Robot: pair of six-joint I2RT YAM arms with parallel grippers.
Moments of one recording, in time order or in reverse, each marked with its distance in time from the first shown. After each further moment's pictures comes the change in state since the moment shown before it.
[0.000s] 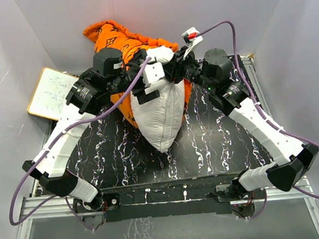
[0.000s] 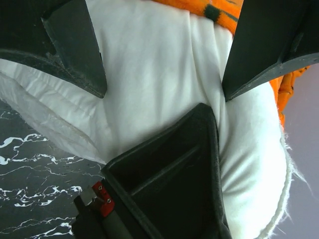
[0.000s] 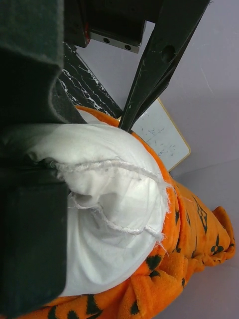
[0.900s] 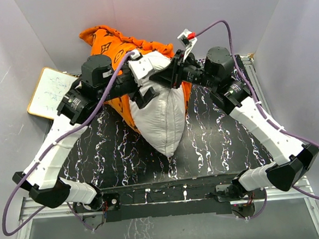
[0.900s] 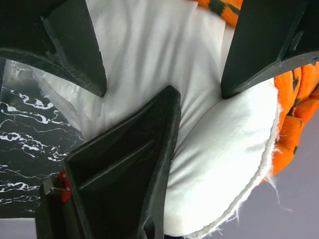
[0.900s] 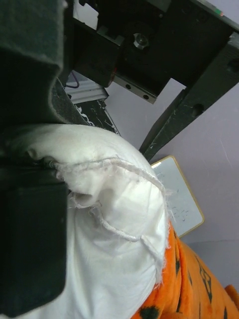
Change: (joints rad) left arm 0.000 -0.130 -0.175 0.158 -0.021 -0.273; right arm -0.023 0.001 0.004 0.011 -0.298 0.112
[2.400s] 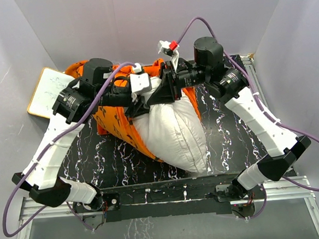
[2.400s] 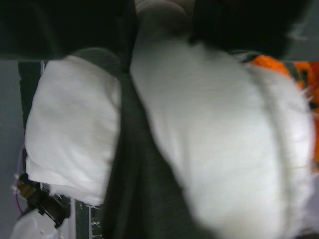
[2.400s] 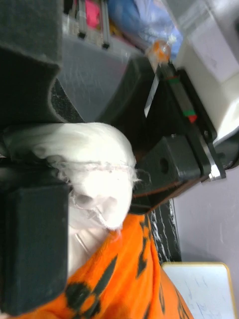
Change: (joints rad) left arm 0.027 0.040 0.109 -0.352 0.336 0.100; right arm 0.046 0.129 0.282 -0.377 -0.545 -0.248
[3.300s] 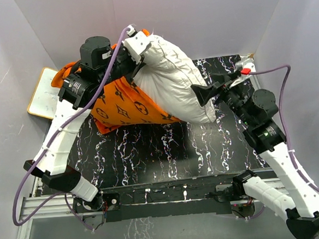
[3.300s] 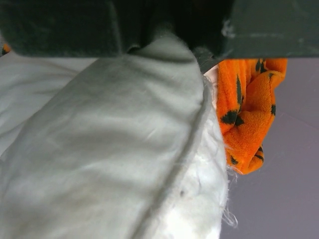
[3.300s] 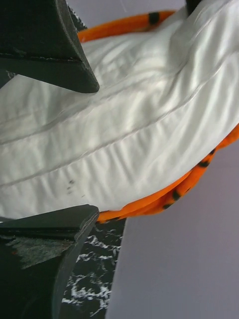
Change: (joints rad) left arm 0.037 0.135 0.204 0.248 -0.494 -0.134; right arm -0.244 -0.649 -0.790 0.482 0.897 0.051
